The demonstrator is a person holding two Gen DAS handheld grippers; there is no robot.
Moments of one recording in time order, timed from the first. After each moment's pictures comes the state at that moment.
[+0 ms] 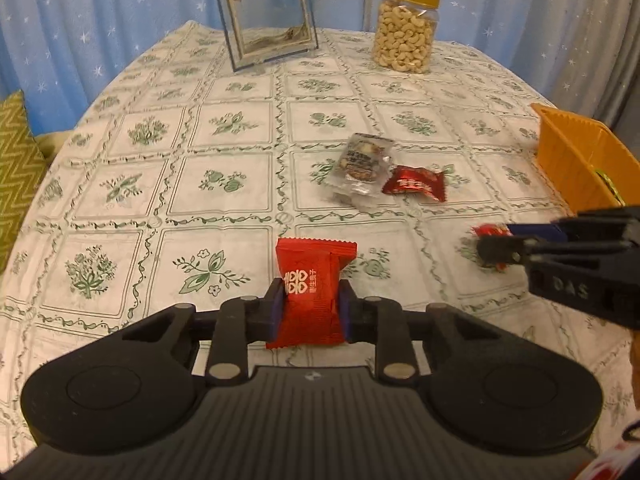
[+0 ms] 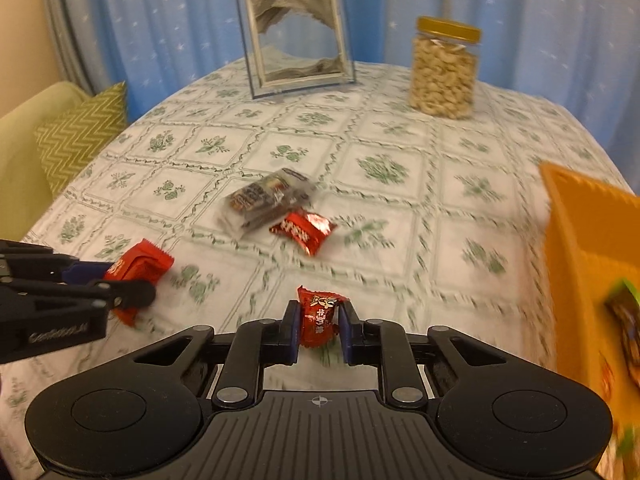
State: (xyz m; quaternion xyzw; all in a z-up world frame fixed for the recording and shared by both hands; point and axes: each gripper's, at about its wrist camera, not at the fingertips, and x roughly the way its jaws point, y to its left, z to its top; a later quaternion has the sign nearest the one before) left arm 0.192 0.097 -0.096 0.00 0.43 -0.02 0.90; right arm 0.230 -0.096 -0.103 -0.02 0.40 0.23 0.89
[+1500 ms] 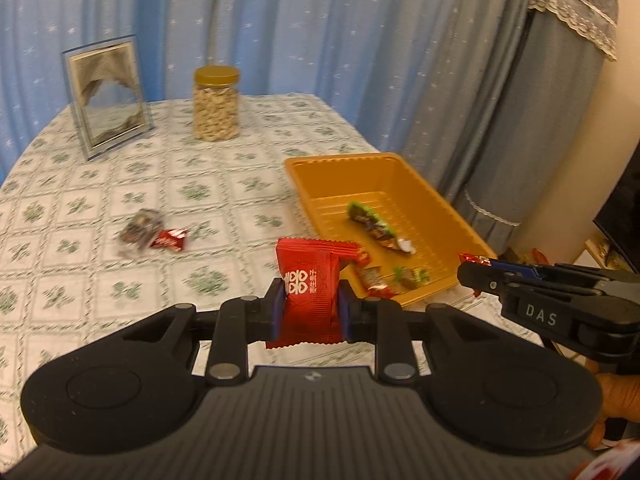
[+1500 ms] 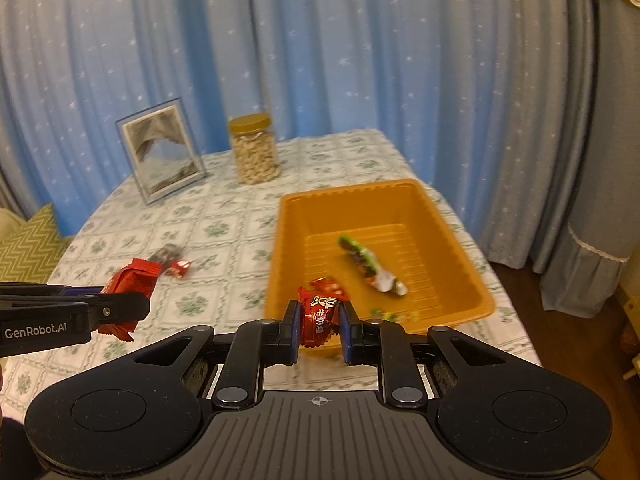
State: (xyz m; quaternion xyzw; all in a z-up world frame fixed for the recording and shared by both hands) left arm 0.096 -0.074 0.021 -0.02 0.36 -0.17 0.92; right arm 0.076 -0.284 0.009 0.09 0.33 0.06 0.94
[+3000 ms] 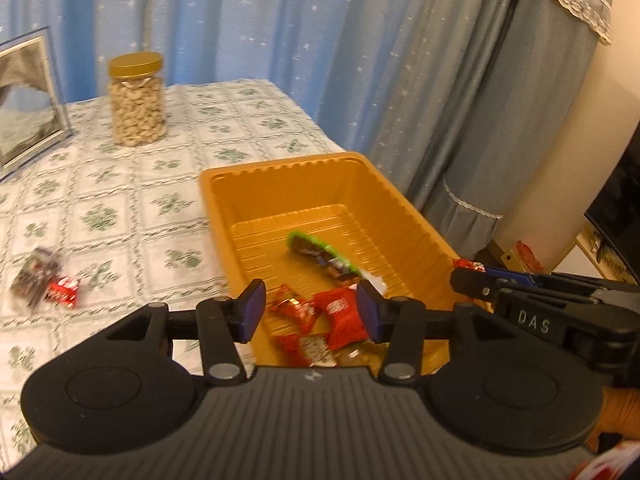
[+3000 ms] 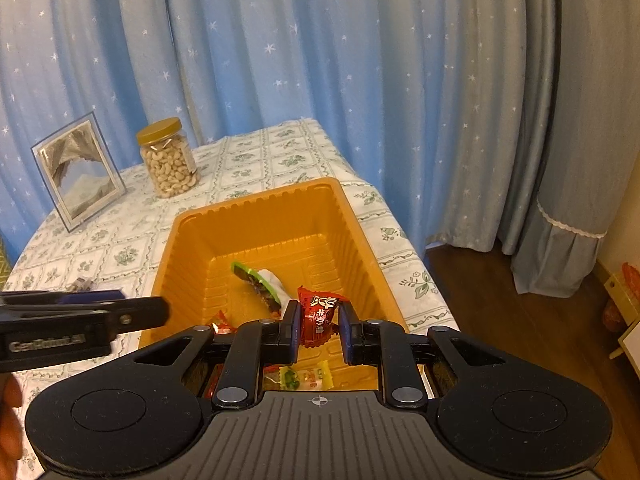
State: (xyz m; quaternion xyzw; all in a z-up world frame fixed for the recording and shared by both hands) left arm 0.194 -0.153 -0.021 -0.02 0.38 -0.20 0.90; right arm 0.154 -0.358 -0.031 0.11 0.36 0.01 0.93
